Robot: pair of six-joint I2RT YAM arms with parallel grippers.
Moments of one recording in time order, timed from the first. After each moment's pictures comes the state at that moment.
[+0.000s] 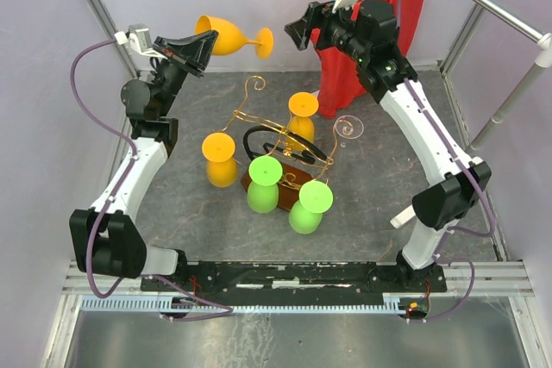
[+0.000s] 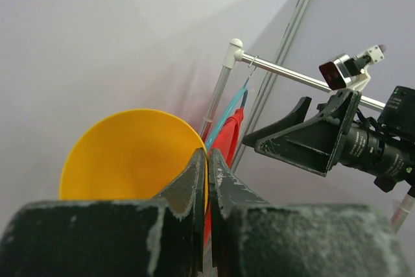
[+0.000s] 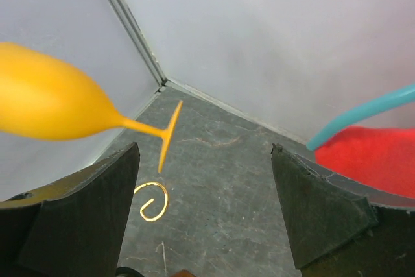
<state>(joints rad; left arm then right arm) -0.12 1.37 1.15 0.87 0.42 -0.69 0.43 1.75 1.97 -0.19 -0.22 0.25</state>
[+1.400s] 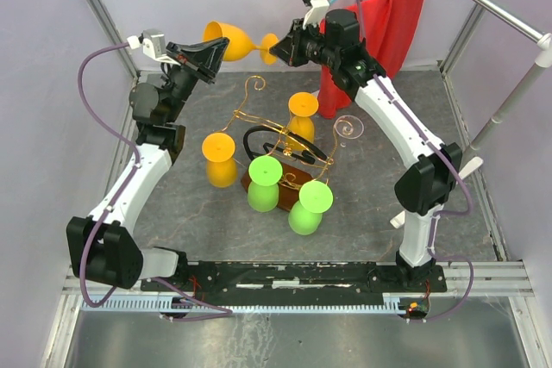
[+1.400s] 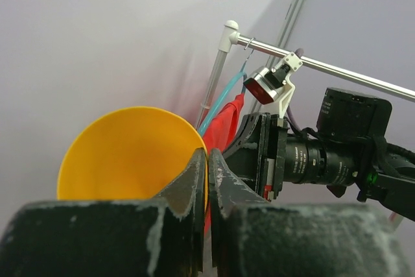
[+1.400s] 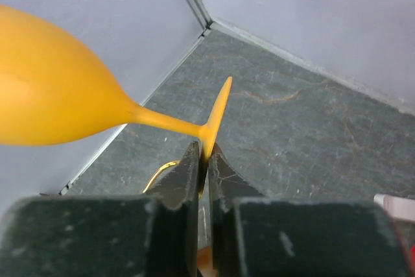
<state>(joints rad) -0.21 1.31 1.11 0.78 0.37 -0.57 0.50 1.94 2.05 -0.25 -0.36 0.34</state>
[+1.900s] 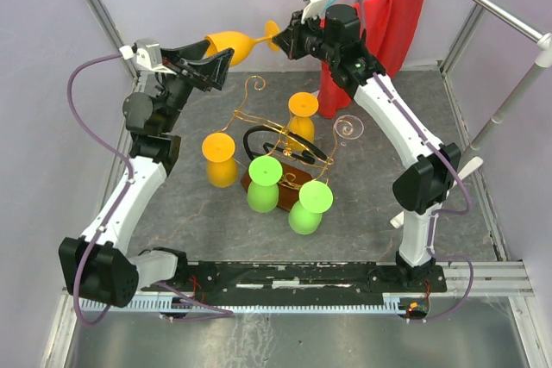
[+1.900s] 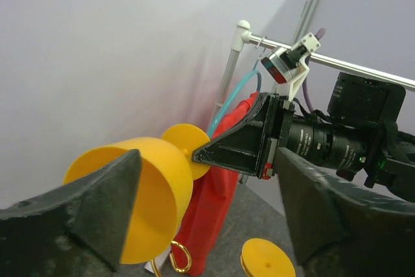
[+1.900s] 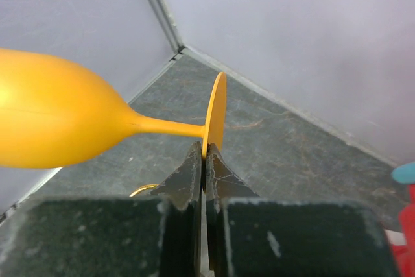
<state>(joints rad) -0.21 1.22 1.05 0.71 0.33 -0.51 0.50 1.96 2.10 -0.21 -0.29 0.23</state>
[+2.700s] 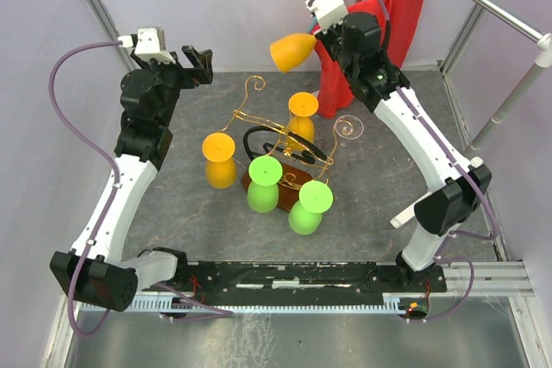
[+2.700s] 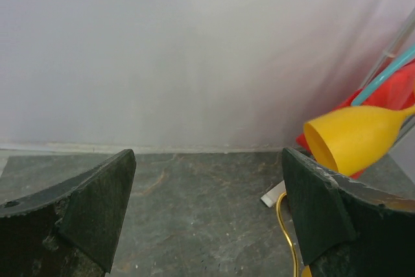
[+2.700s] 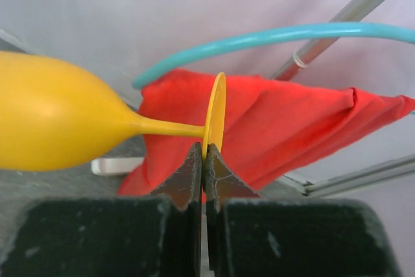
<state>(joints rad) -0.21 1.17 1.24 0.10 -0.04 -0.19 0.50 1.74 1.94 -0.30 0.29 -0.42</state>
